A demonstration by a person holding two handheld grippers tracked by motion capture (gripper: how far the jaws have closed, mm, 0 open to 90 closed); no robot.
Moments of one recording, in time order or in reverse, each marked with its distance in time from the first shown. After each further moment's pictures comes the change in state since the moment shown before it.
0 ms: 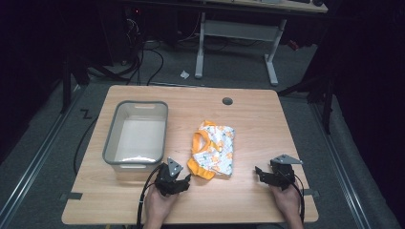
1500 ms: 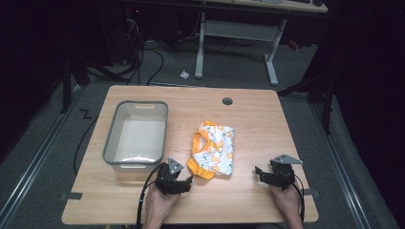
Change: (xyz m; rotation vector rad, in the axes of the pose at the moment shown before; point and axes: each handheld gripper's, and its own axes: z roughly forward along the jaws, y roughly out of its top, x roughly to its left) left arm -0.001 0.005 -0.005 0.035 -0.044 -0.030; right arm 0.000 0.000 0.000 0.000 -0.002 0.000
